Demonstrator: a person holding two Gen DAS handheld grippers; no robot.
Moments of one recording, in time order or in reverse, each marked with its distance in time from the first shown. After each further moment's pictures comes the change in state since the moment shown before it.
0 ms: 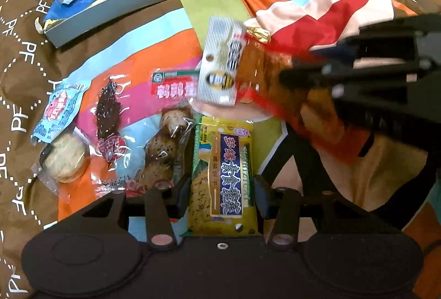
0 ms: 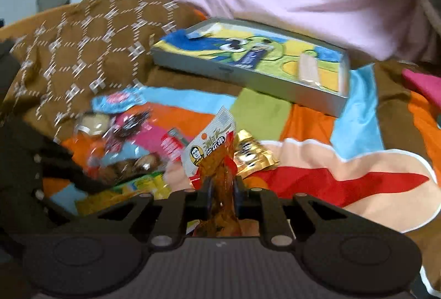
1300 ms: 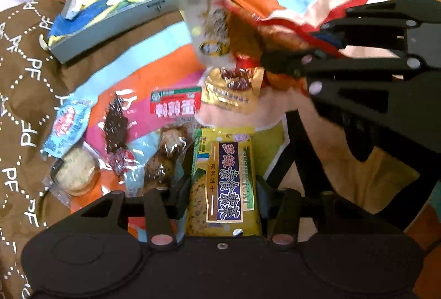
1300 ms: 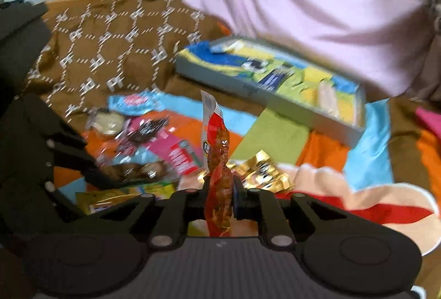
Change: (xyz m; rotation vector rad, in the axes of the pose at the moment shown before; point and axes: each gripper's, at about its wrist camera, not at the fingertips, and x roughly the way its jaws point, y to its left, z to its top) left arm -0.010 -0.003 0.008 0.030 -0.040 0.035; right arm -0.005 0.018 0.003 -0.117 -0.147 -0.076
